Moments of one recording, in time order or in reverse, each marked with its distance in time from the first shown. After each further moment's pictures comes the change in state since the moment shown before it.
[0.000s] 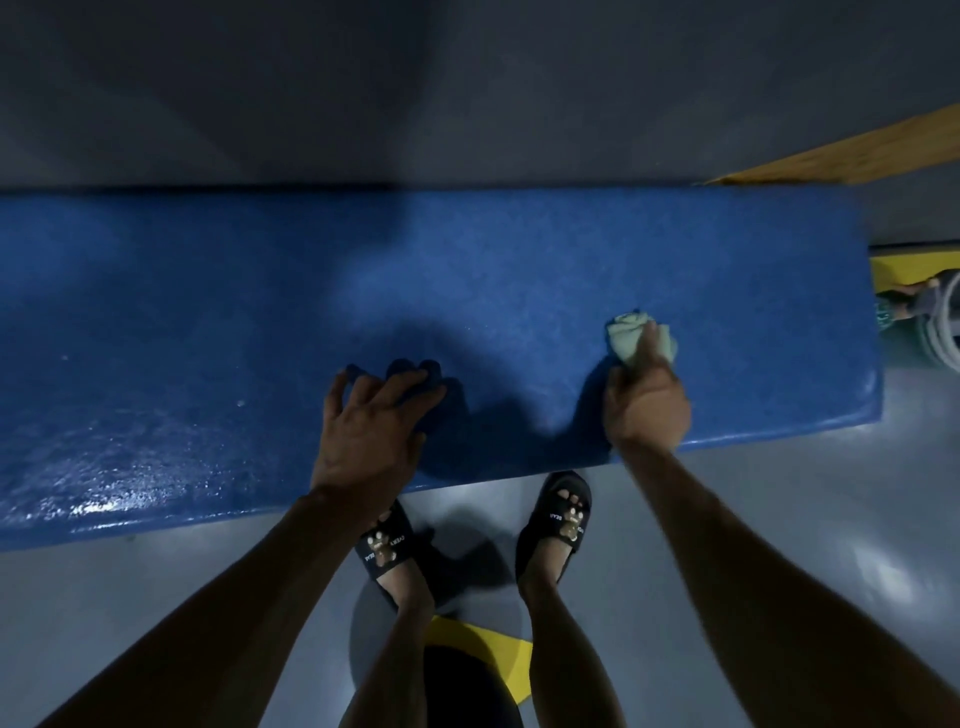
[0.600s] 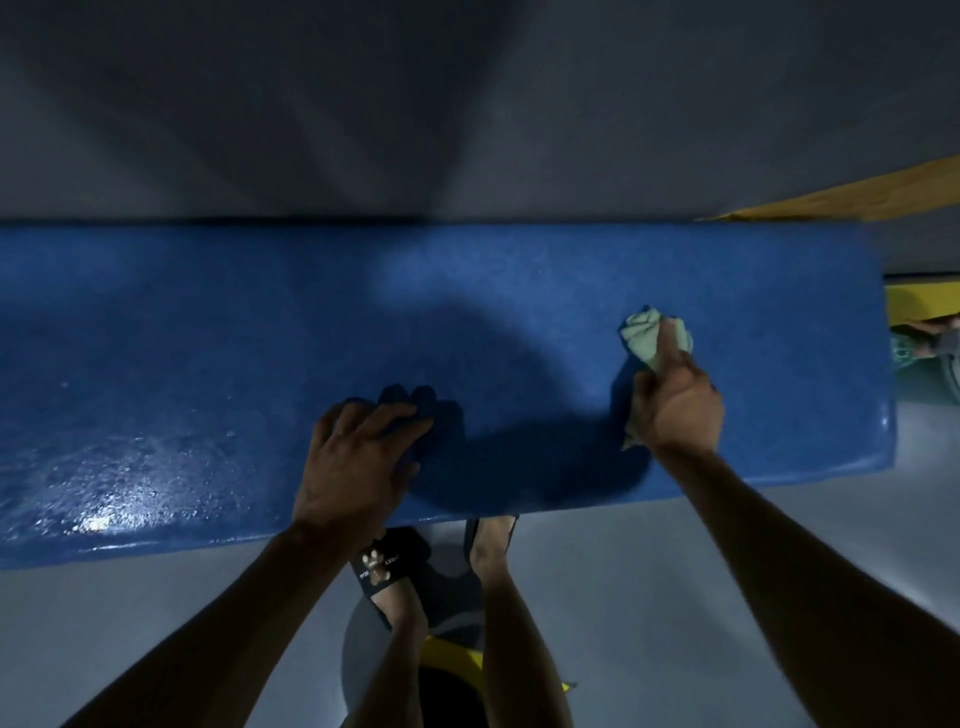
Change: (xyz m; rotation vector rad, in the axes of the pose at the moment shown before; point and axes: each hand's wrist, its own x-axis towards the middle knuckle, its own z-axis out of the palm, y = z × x) left_hand 0.010 0.006 -0.008 0.005 0.029 -0.007; right_hand 0.065 0.007 -0.027 -0.148 -0.054 -0.218
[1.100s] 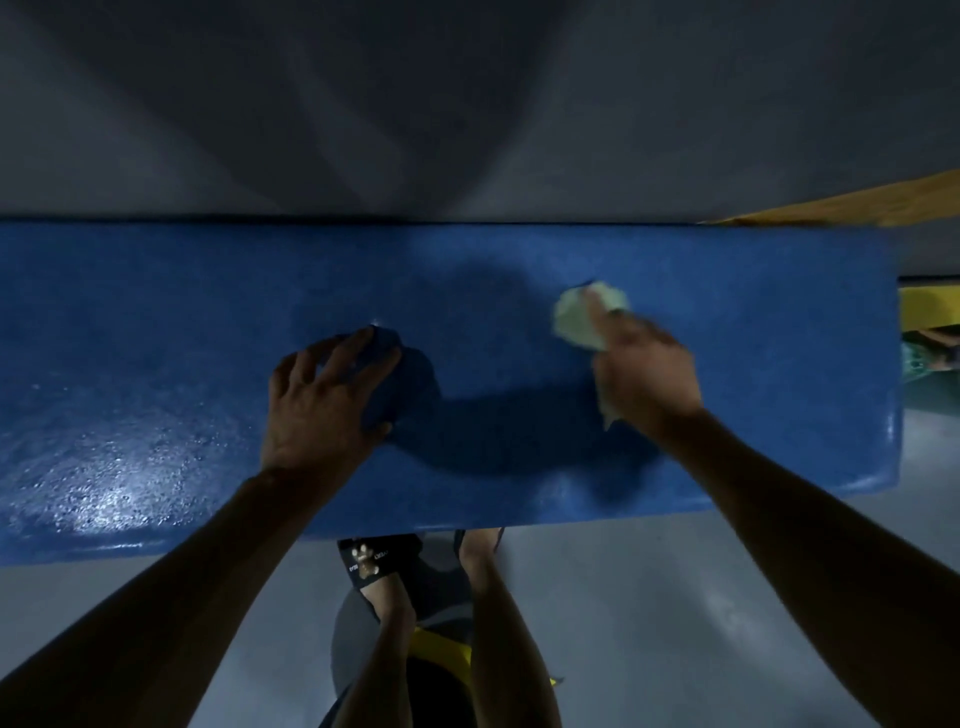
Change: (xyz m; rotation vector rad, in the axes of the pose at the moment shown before) left_hand 0.054 0.000 -0.029 0.102 -0.036 -0.137; right_hand 0.051 -0.011 -0.006 -0.107 0.011 -0.596
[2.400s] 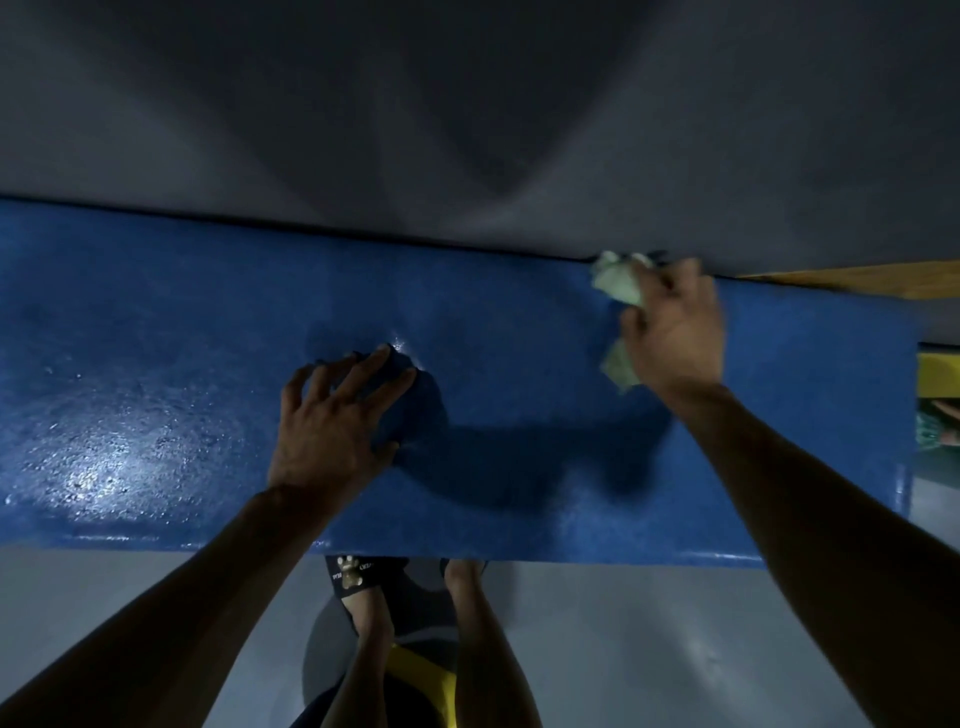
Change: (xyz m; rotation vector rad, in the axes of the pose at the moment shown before) left_hand -0.001 -0.003 0.012 0.005 0.080 -0.006; right_hand 0.079 0.015 -0.014 -0.101 0.082 0.135
